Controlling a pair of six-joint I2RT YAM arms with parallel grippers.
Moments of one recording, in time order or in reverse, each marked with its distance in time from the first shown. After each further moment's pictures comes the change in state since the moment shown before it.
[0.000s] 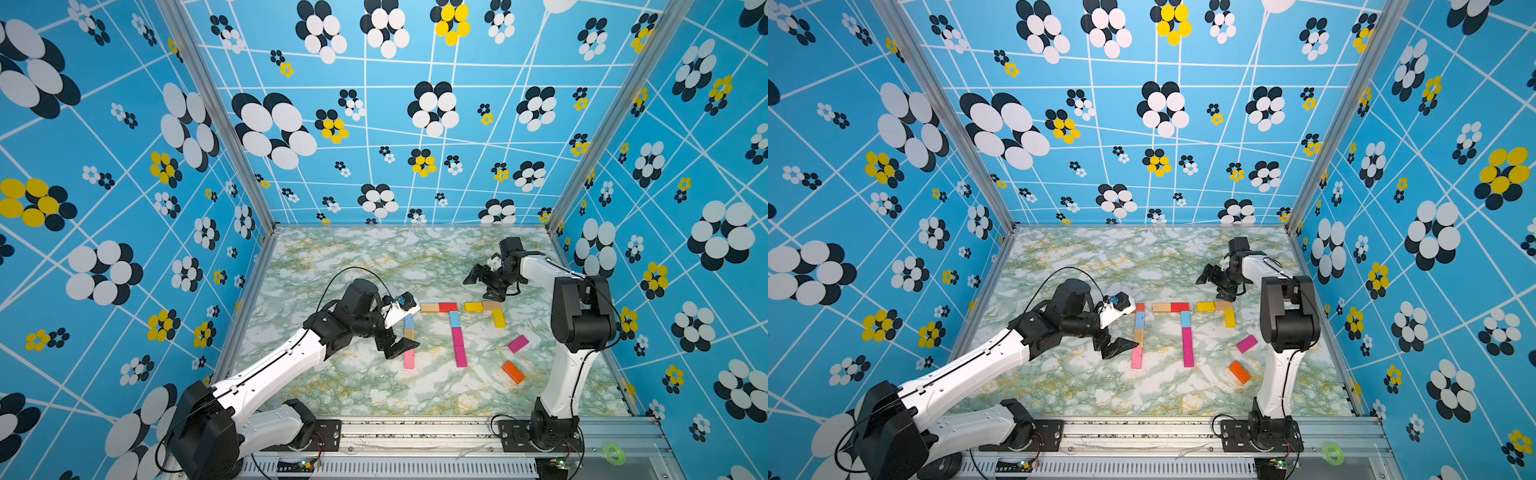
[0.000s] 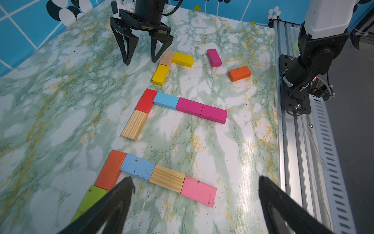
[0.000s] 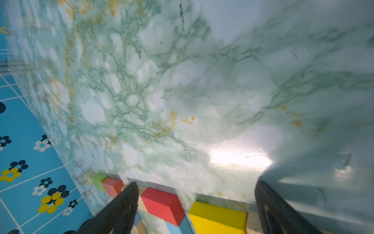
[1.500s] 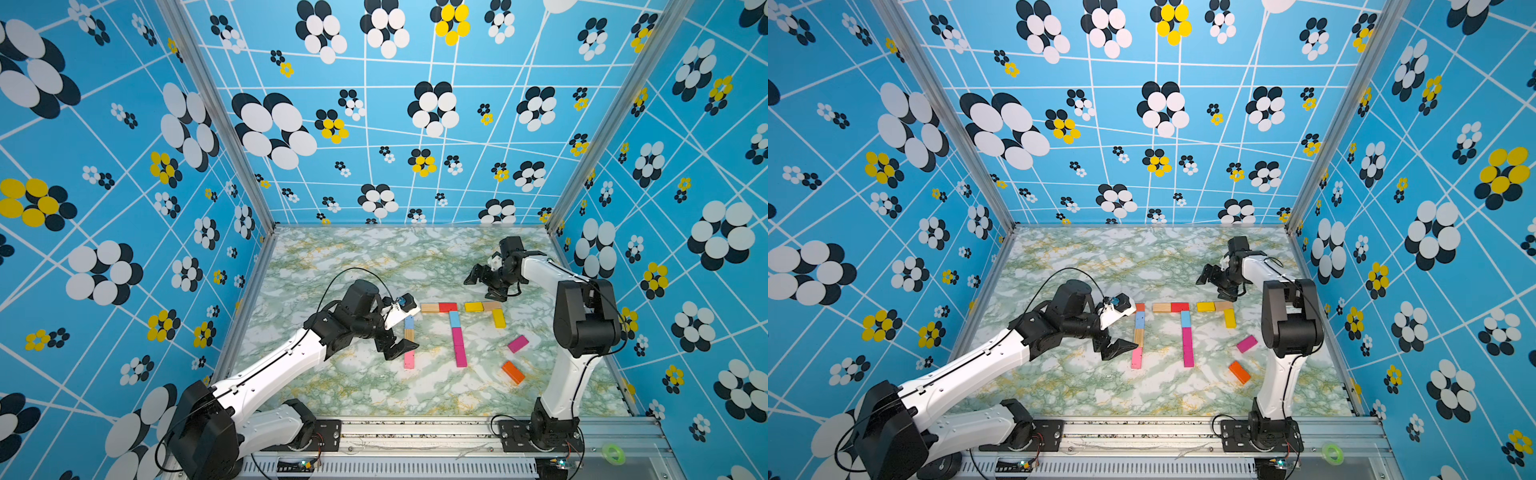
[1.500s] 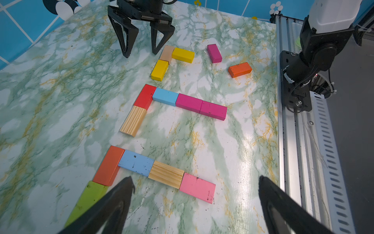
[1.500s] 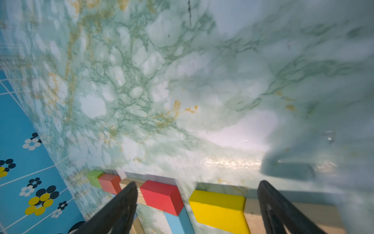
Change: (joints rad) left arm -0.008 0.000 0.000 -0.018 -0.013 0.000; right arm 0.013 -0.087 -0.017 -0.027 0.072 -0.018
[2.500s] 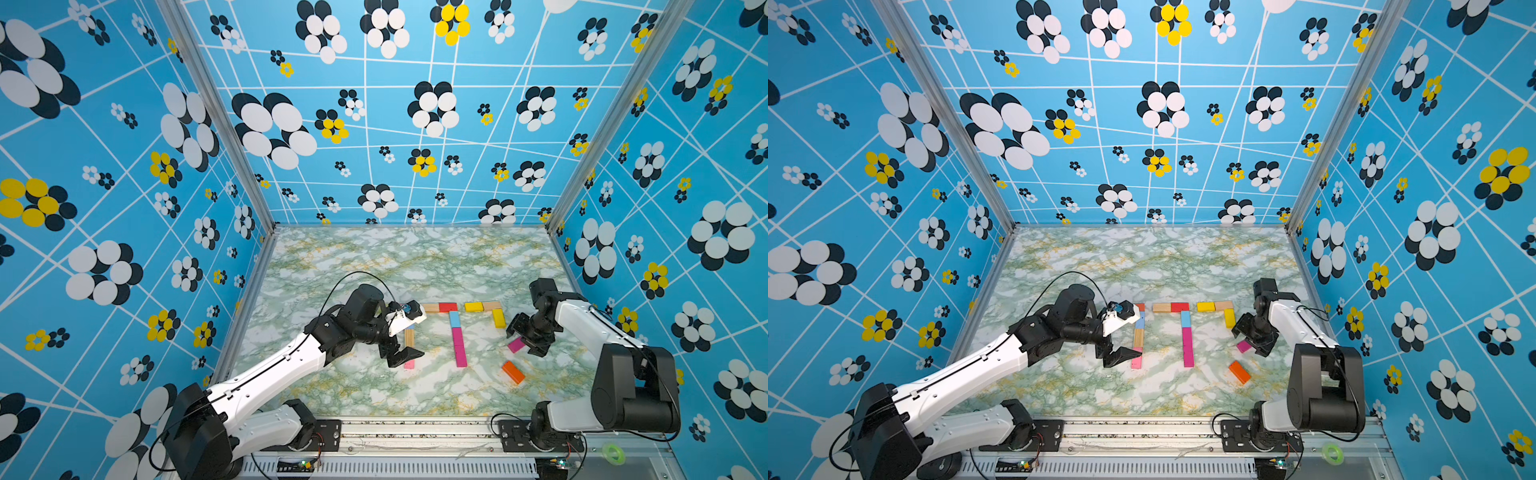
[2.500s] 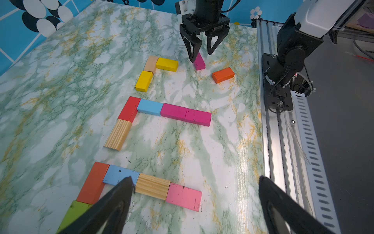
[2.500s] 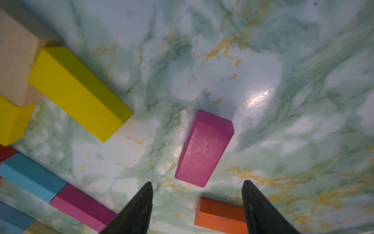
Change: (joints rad) left arm -0.070 -0.029 0.000 0.005 0.011 -0.004; right arm -0.127 -0.477 -0.553 -0.207 0.294 0.178
